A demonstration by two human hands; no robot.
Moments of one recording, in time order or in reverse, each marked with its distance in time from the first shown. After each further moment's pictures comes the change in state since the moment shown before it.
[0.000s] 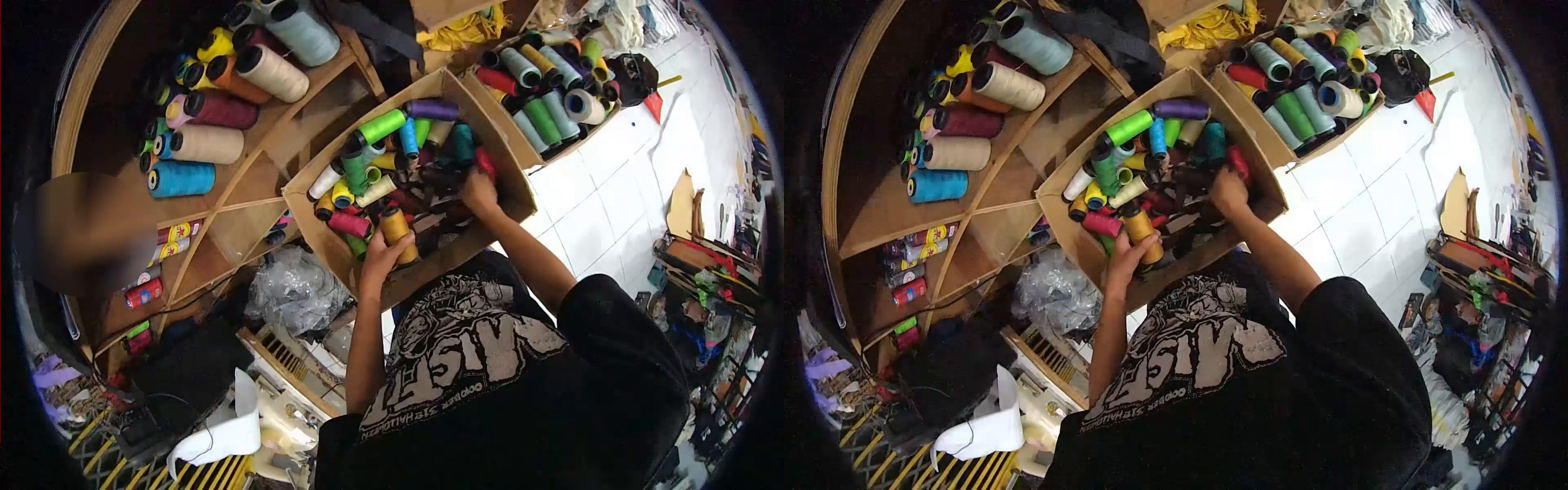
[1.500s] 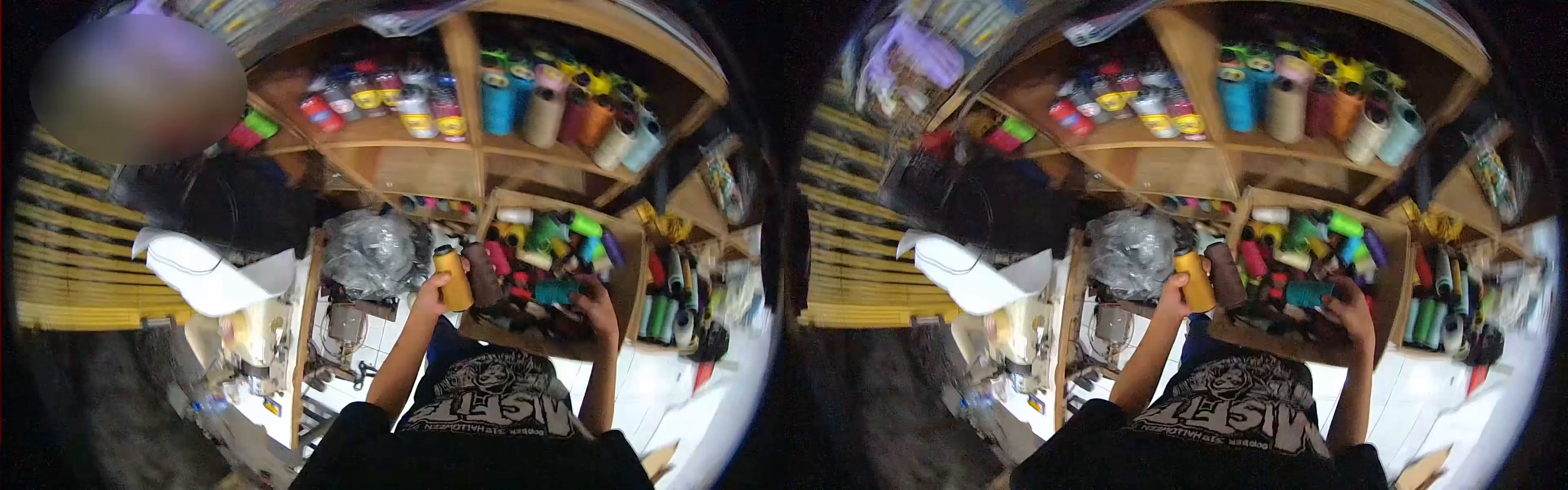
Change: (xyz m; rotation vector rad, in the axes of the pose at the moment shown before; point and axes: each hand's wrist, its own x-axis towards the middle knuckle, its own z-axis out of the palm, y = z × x) left_hand -0.118 -0.019 -0.109 -1.081 0.136 0.495; right_hand -0.055 -0.123 -0.102 0.599 -0.657 -0.487
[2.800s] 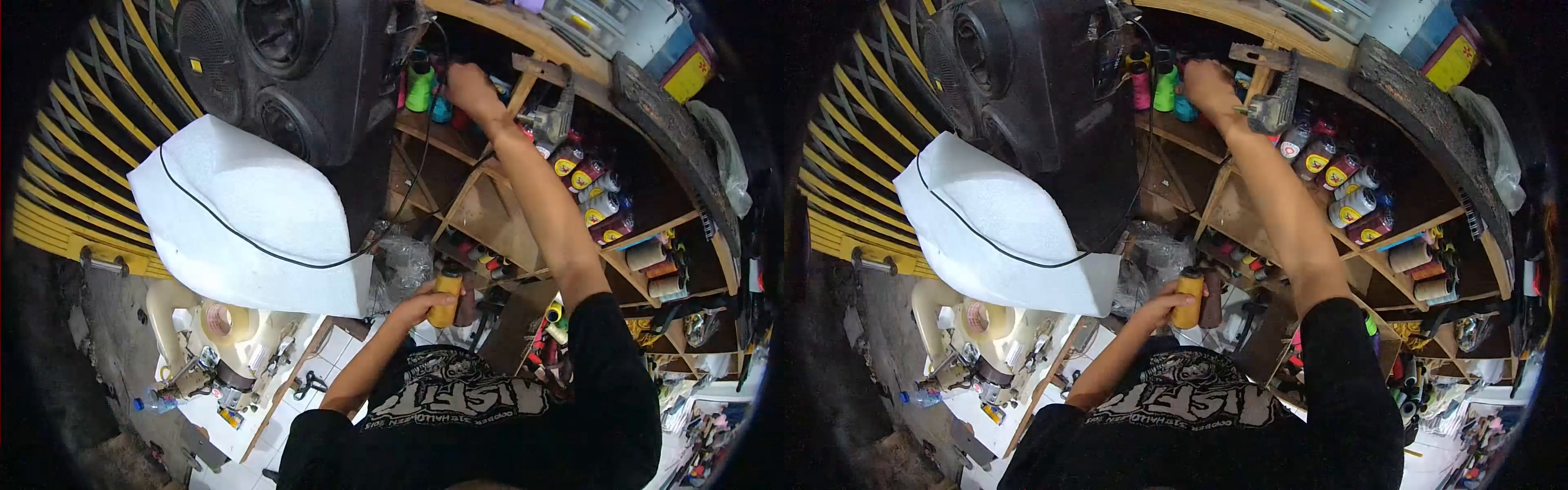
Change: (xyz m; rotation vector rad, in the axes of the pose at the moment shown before) left_hand -0.090 0.204 -0.149 0.211 -0.025 0.047; right_hand 0.267 -0.415 0.580 -1.339 0.085 -0.992
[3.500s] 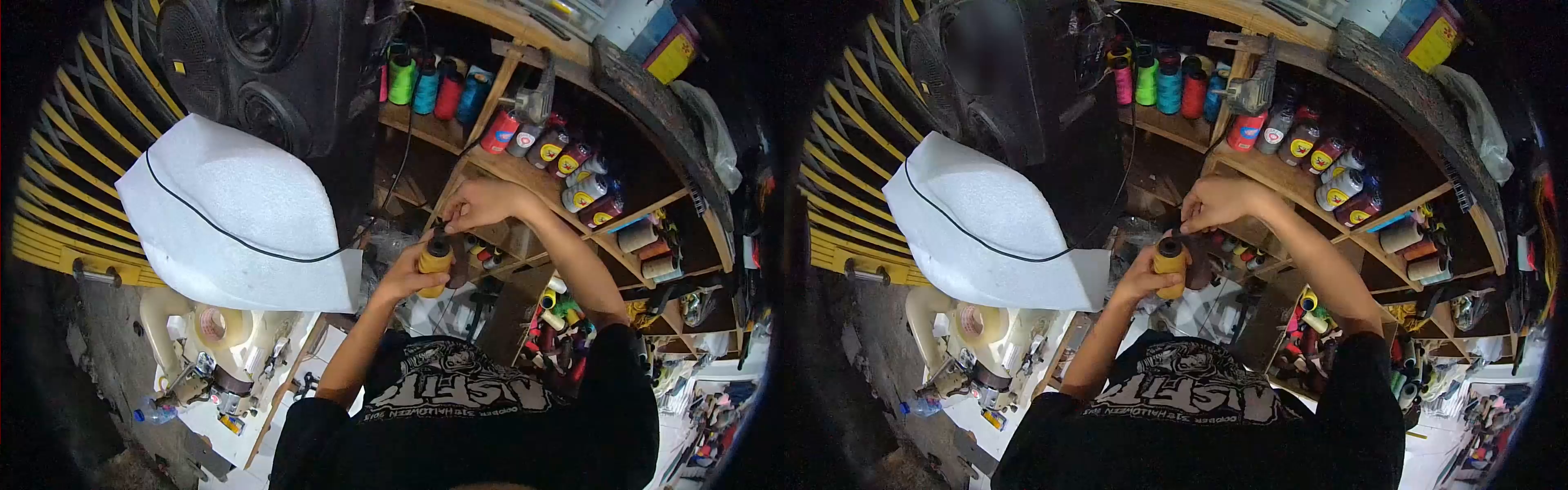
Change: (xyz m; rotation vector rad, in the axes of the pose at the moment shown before) left_hand 0.000 0.076 0.025 0.466 -0.010 0.351; right_hand -0.167 0.011 -0.017 0.523 -0.949 -0.388
